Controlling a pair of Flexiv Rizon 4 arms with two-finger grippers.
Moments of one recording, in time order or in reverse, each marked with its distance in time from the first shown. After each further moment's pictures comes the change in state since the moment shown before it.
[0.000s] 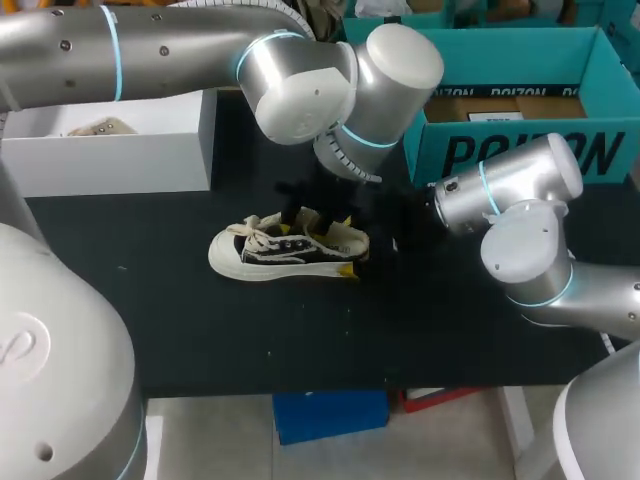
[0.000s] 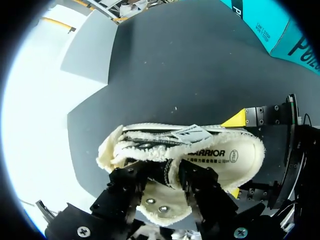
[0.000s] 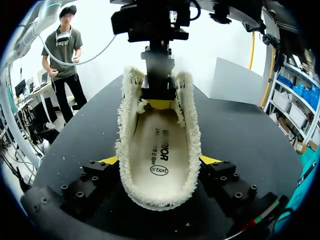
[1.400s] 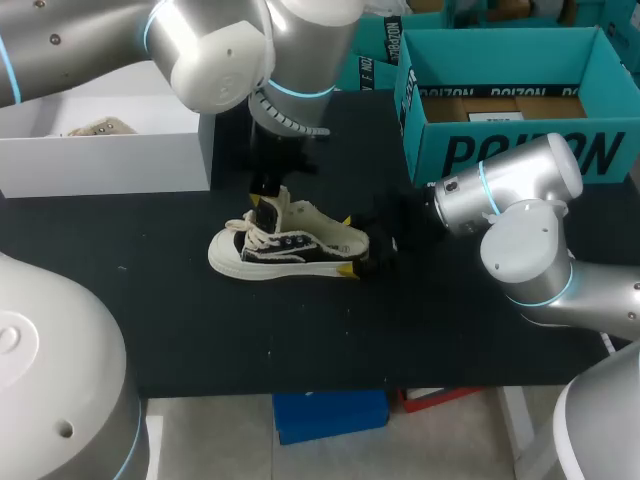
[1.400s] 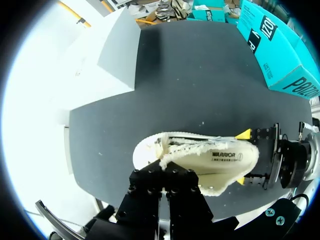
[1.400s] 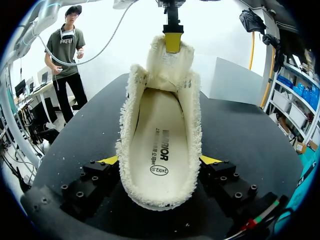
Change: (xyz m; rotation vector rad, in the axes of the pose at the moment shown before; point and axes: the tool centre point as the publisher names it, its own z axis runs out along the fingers) left arm -0.080 -0.010 -0.036 0.045 0.129 -0.088; right arm 0.000 0.000 0.000 -0.001 0.000 0.000
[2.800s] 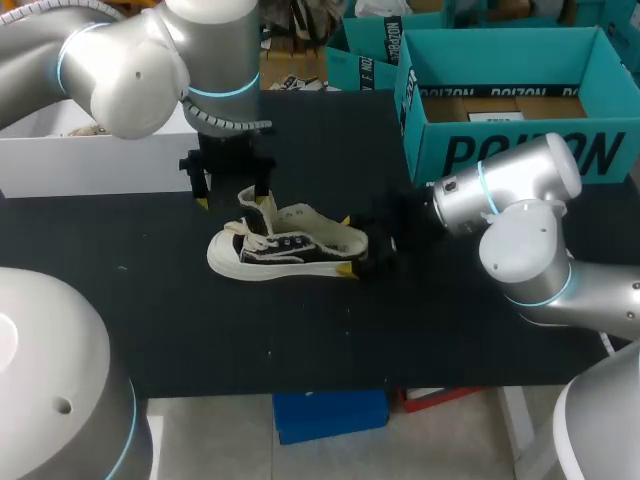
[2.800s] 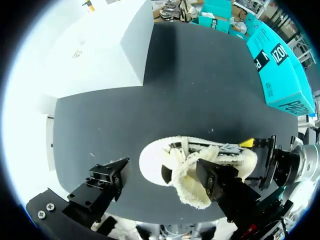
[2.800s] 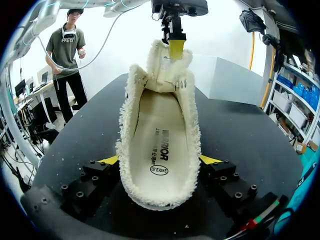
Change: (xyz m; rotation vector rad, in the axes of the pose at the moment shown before) left arm -0.036 -0.005 0.016 0.003 0.205 -0.082; right arm 0.000 0.000 0.001 0.000 0.000 0.000
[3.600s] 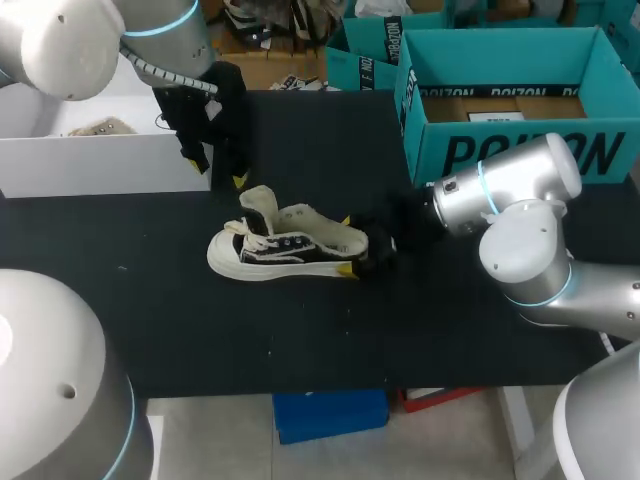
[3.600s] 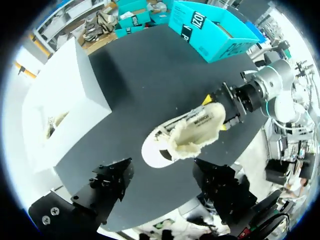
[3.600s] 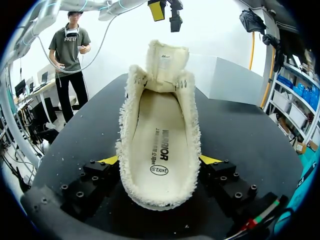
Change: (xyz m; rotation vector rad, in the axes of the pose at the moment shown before) left arm -0.008 0.007 -0.065 -0.027 0.238 0.652; right arm 0.000 0.000 0.000 0.000 0.000 0.000
